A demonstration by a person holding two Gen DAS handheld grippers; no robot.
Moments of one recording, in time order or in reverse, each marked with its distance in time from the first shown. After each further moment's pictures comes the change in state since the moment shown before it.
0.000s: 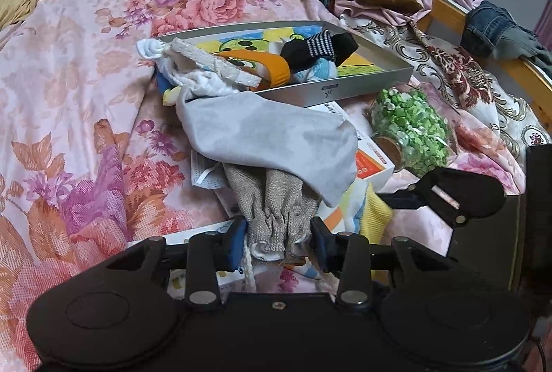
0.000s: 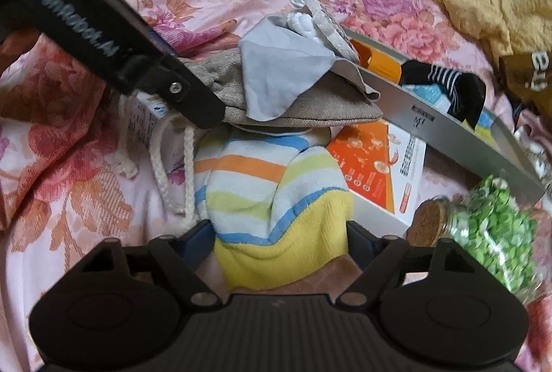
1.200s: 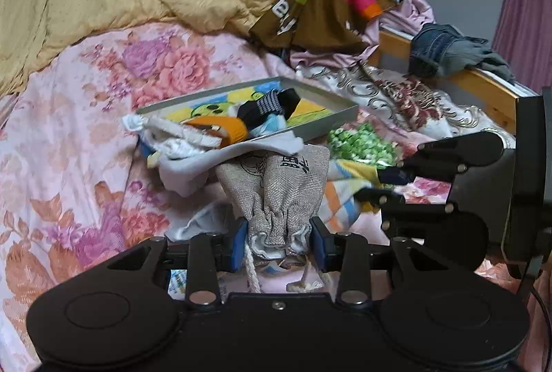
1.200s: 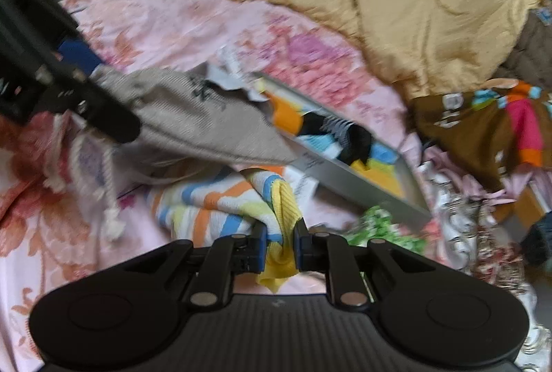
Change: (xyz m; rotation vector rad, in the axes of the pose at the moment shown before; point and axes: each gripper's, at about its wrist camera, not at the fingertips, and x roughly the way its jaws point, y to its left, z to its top) left arm -0.062 -0.037 -0.017 0.138 -0.198 -0.038; right arm -0.074 -0.005 0.004 -0.030 -0.148 -0.338
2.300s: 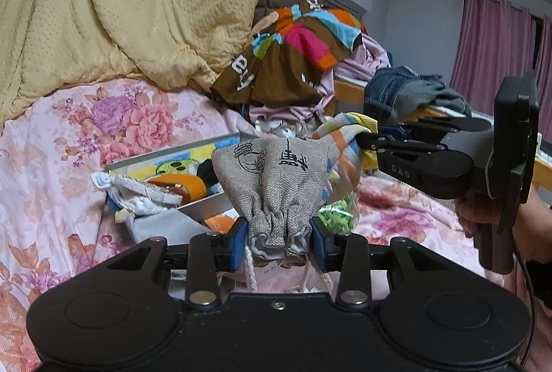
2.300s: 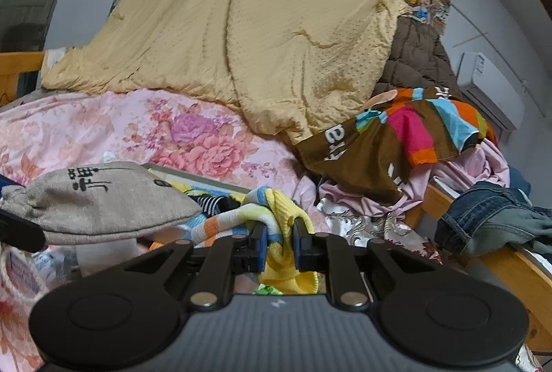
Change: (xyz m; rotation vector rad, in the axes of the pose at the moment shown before) left arm -0.024 -0.017 0.001 0.052 -0.199 -0.117; right arm -0.046 -0.080 0.006 0.302 -0.218 -0.254
